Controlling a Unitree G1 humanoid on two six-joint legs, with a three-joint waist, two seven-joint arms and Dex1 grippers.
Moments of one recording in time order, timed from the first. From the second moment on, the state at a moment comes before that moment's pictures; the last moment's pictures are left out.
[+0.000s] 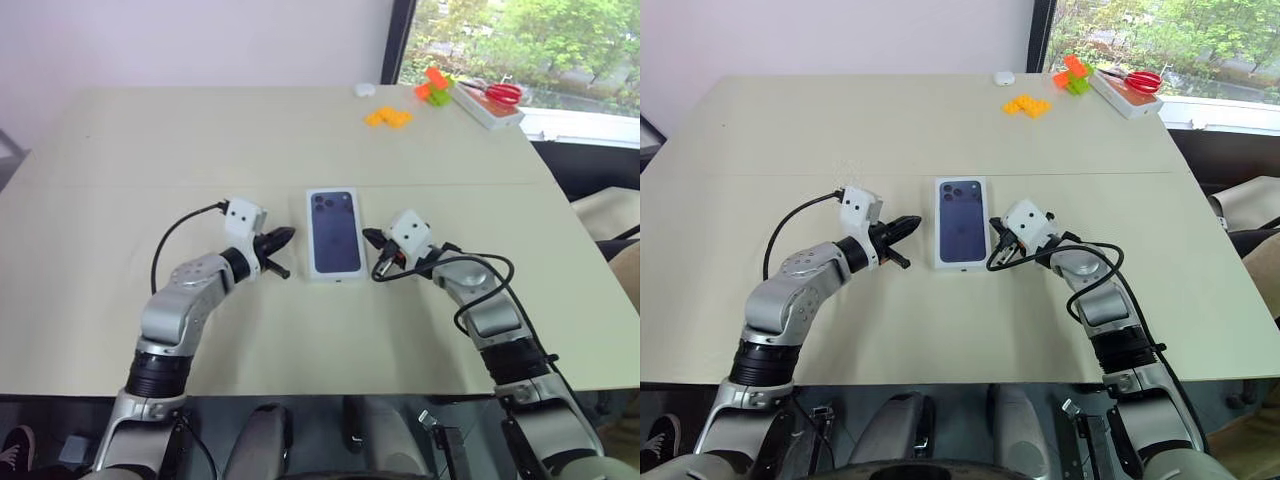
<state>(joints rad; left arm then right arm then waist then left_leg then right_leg) -0.42 0.27 -0.03 -0.08 -0.37 0.64 -0.47 -0.46 -0.42 0.15 0.18 0.01 0.10 0.63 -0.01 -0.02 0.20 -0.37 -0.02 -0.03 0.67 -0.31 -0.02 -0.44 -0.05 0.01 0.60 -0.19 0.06</state>
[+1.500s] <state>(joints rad) -0.40 0.21 -0.03 -0.01 -0.34 0.60 -0.45 -0.46 -0.45 0.16 0.18 -0.04 0.14 0.63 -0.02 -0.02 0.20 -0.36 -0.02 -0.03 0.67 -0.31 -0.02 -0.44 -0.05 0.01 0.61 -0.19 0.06</state>
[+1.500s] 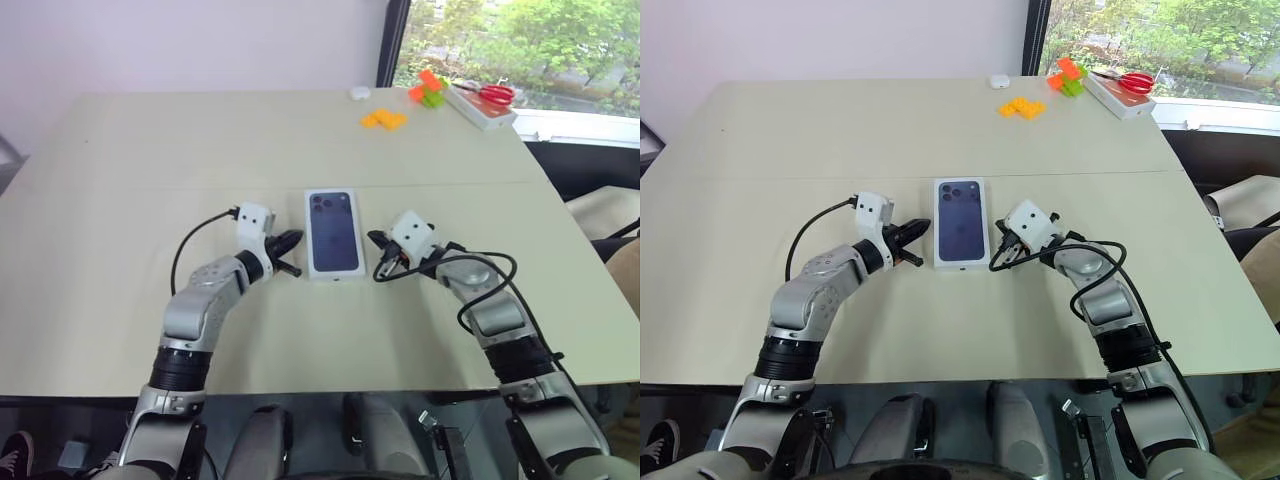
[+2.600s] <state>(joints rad) -0.48 0.20 -0.01 0.03 -0.34 0.67 -0.46 -0.44 -0.41 0.17 0.12 -0.03 0.21 0.63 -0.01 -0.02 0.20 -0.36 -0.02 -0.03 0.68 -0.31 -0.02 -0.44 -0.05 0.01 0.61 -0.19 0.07</state>
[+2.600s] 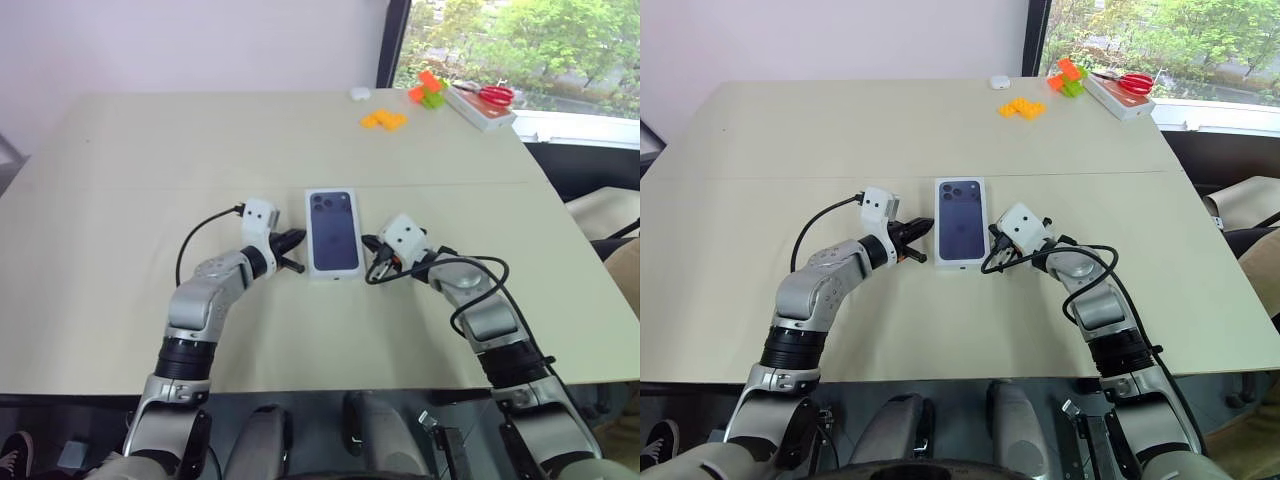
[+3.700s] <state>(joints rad) -0.50 0.19 -0.05 -0.03 -0.26 0.69 -0.44 -0.48 -0.41 0.14 0.08 -0.03 0.30 0.65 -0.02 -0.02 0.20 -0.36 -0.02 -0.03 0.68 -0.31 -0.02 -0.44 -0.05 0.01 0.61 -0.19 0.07</state>
